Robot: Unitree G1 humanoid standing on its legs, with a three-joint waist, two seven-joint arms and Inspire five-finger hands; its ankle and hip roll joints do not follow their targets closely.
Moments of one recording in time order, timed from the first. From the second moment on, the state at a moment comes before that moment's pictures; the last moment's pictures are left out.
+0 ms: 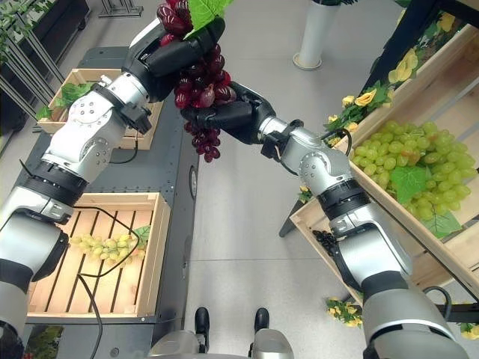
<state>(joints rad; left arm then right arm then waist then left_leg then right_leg) -1.15 0.64 -0.53 0.56 -0.80 -0.12 -0.27 -1.07 -0.50 0.44 0.57 1.11 0.28 0.31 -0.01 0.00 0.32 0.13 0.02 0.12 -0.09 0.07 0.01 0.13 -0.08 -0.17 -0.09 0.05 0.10</state>
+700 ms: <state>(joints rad) -1.15 0.63 -0.53 0.59 -0.80 -0.11 -0.26 -1.07 -0.48 0.44 0.58 1.10 0.19 0.24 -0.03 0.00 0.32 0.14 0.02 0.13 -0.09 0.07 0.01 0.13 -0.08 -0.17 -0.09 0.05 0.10</state>
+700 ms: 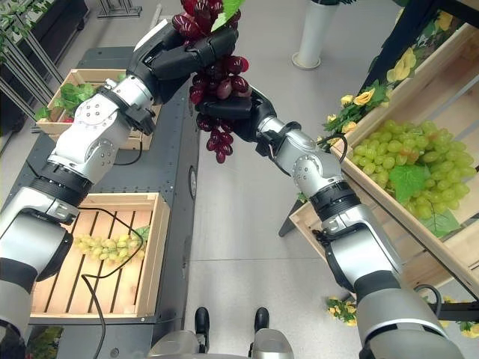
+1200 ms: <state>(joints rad) -0.88 0.64 -0.36 0.69 -0.80 -0.08 -0.27 -0.93 -0.63 0.26 0.58 0.96 0.19 0.21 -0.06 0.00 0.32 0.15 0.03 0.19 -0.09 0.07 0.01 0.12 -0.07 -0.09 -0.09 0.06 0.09</state>
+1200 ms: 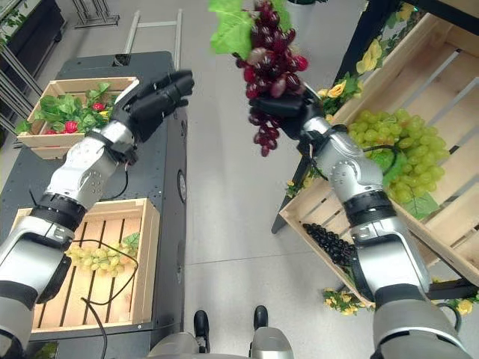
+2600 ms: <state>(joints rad) -0.27 0.33 -0.30 0.63 -0.46 -0.33 0.06 -0.22 -0.50 0.28 0.41 0.59 0.10 0.26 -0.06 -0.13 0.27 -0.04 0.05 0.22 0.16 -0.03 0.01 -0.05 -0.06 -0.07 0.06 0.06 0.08</state>
